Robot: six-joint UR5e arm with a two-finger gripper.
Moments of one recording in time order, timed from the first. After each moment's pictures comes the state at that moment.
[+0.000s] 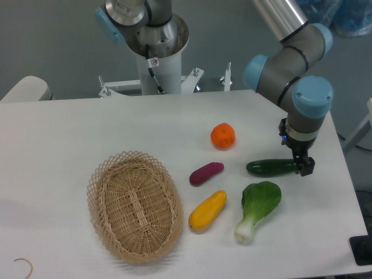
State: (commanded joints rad) arm 2.77 -2.07 -1.69 -0.86 1.67 2.06
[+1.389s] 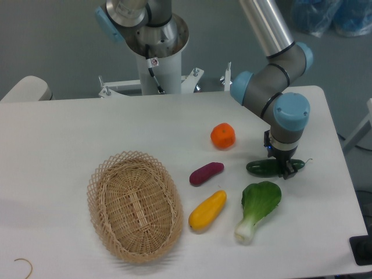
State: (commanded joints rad) arm 2.76 -2.12 -1.70 -0.79 1.66 2.00
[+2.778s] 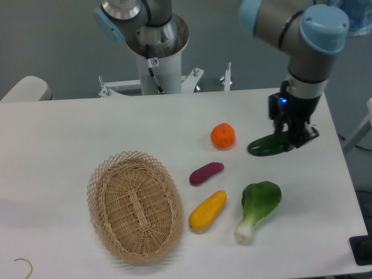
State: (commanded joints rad) arm 2.64 -1.86 -1.42 -1.29 1.41 1.57
